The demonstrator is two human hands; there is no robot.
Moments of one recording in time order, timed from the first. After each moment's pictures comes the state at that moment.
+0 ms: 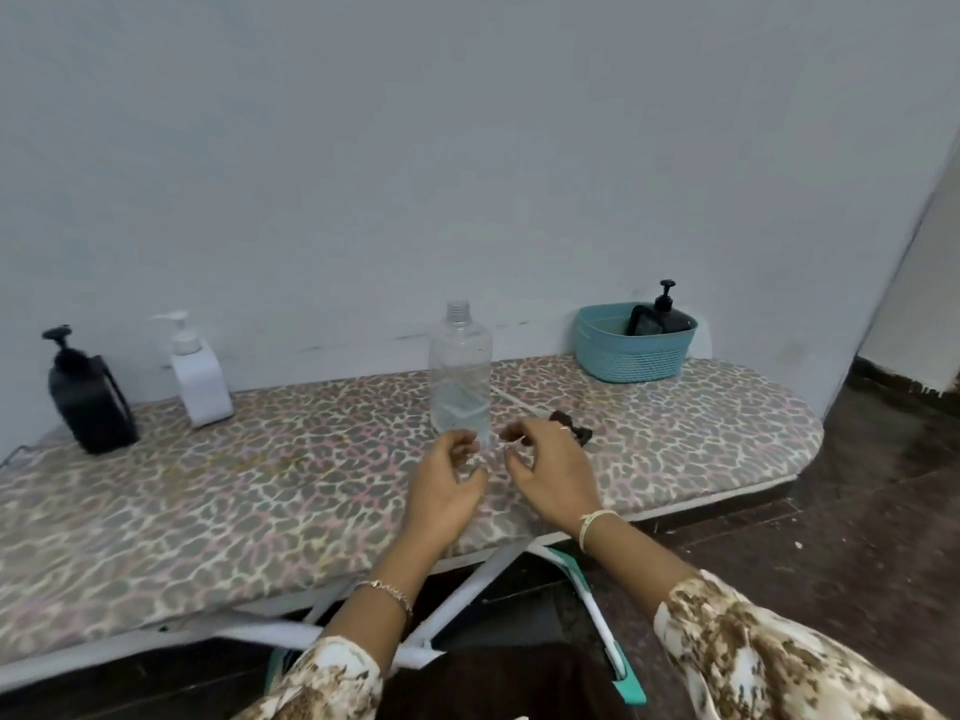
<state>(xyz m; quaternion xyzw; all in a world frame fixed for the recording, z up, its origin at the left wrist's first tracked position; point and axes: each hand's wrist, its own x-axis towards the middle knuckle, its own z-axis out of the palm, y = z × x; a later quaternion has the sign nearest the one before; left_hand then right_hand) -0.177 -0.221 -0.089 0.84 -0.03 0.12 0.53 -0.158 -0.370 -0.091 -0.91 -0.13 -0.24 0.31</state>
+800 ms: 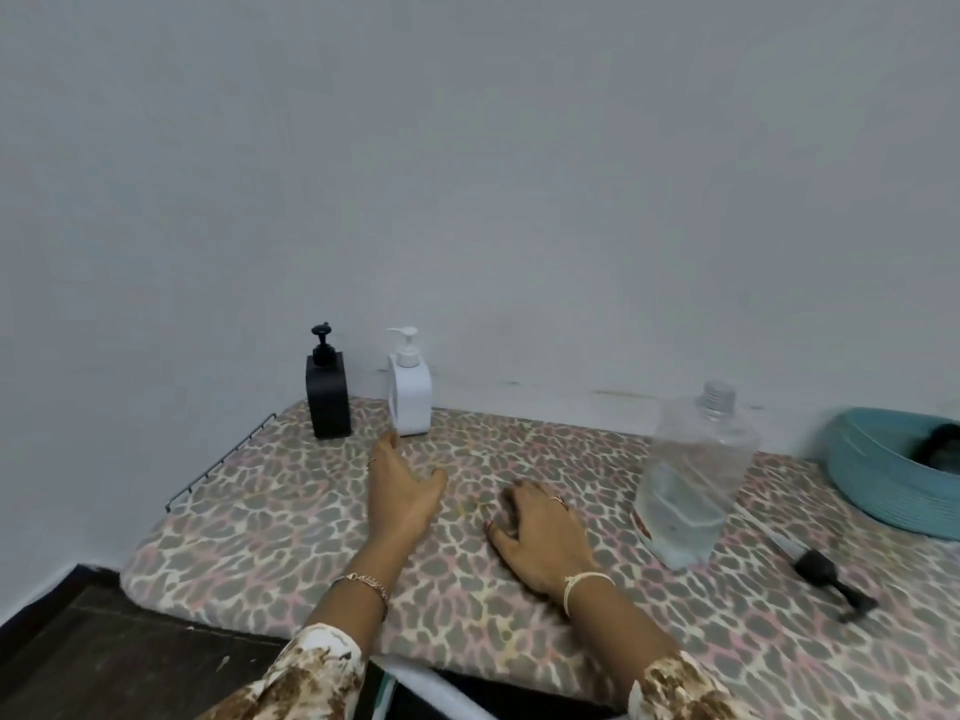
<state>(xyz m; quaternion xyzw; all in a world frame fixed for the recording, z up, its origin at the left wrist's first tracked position) -0.137 0.008 -0.080 0.78 0.27 0.29 0.48 -0.097 -0.161 -0.097 -0.95 -0.28 -0.02 0.16</state>
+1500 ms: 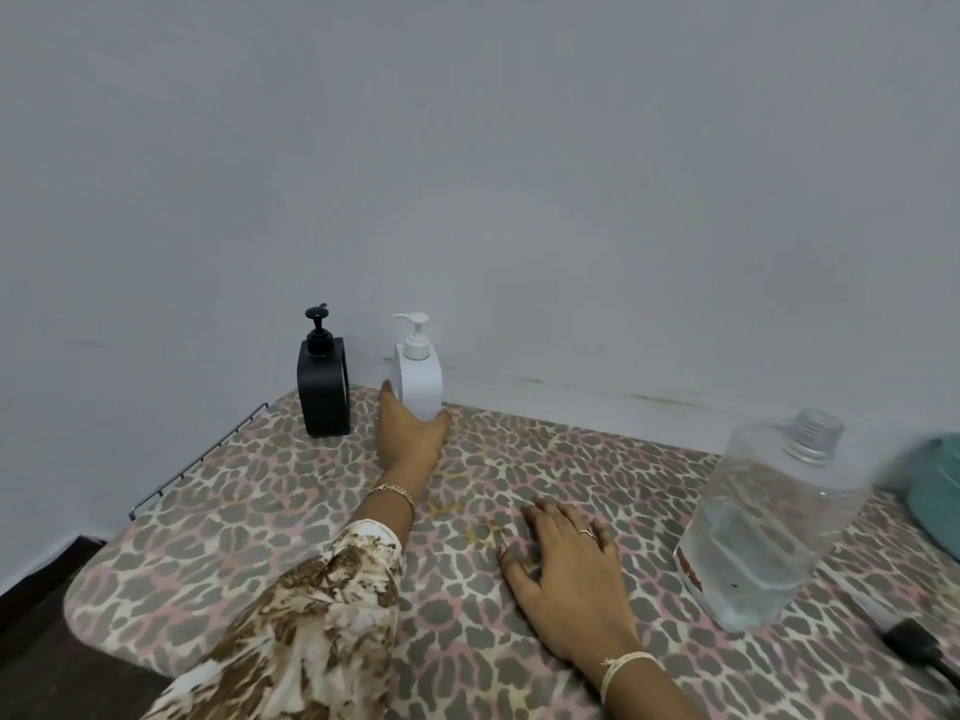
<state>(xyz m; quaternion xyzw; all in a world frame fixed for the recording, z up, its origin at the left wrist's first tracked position) -0.032 0.055 -0.076 0.73 0.35 0.30 0.51 -0.089 -0.158 -0.110 -0.95 -0.26 -0.03 0.17</state>
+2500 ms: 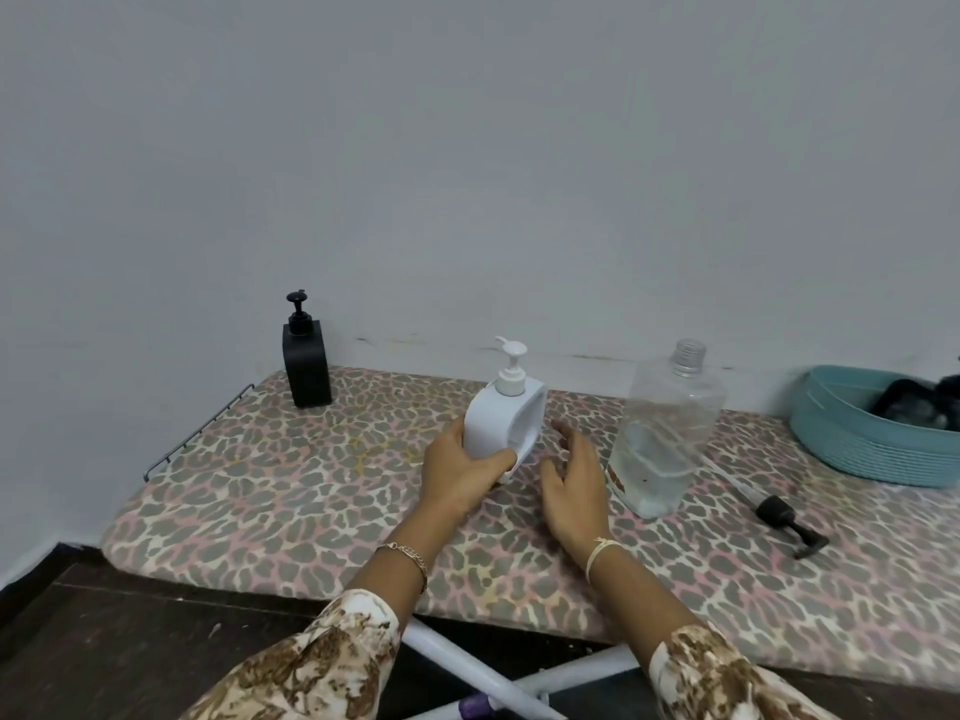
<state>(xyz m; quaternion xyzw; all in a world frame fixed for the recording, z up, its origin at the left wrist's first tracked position) -0.141 -0.064 -0.073 0.77 0.15 0.19 0.59 -0.105 -0.194 -0.097 -0.86 -0.11 -0.11 0.49</state>
